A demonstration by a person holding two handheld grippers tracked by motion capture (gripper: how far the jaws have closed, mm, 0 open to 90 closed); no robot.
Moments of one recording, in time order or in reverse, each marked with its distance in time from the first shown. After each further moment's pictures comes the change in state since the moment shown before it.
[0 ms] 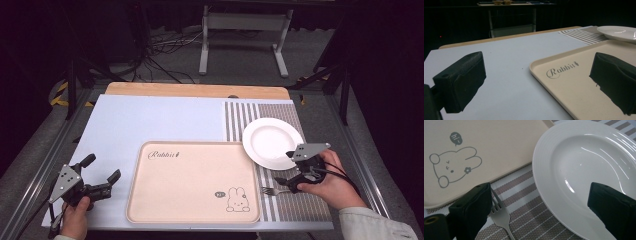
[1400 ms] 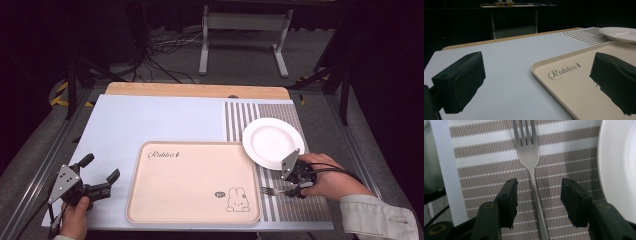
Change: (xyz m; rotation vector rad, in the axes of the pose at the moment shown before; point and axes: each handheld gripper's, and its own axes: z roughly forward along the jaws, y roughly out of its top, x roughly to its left) left arm 0.000 0.001 -0.002 -0.008 0.015 0.005; right arm 0.003 0.000 0.024 0.493 0.260 -0.339
